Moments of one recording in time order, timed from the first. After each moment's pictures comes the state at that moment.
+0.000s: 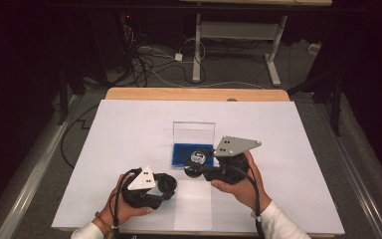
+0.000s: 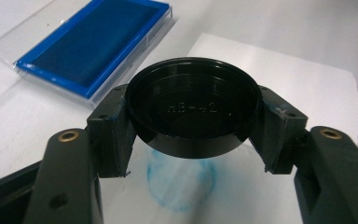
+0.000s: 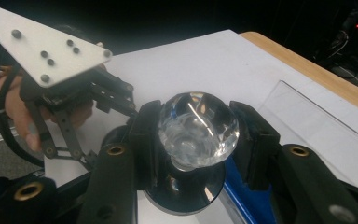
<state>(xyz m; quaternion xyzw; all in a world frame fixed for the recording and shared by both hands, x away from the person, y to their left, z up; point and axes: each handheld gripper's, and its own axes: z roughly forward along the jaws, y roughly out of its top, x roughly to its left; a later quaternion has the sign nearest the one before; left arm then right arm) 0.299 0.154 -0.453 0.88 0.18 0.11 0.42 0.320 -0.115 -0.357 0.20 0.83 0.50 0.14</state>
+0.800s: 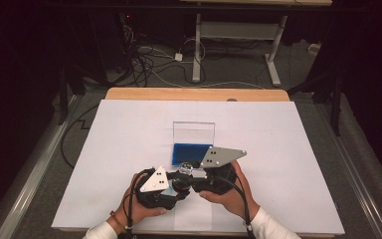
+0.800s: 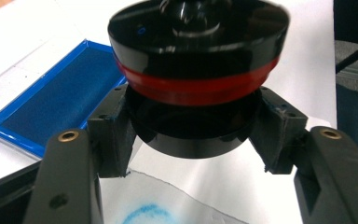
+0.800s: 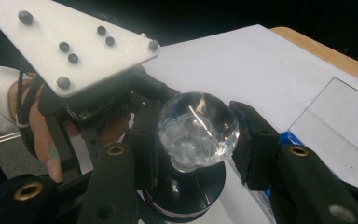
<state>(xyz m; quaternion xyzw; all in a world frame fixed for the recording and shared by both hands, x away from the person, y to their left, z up) 0.296 0.123 -0.444 0.87 0.16 0.11 0.45 0.307 -0.092 -0.373 0.18 0.84 0.50 0.11</state>
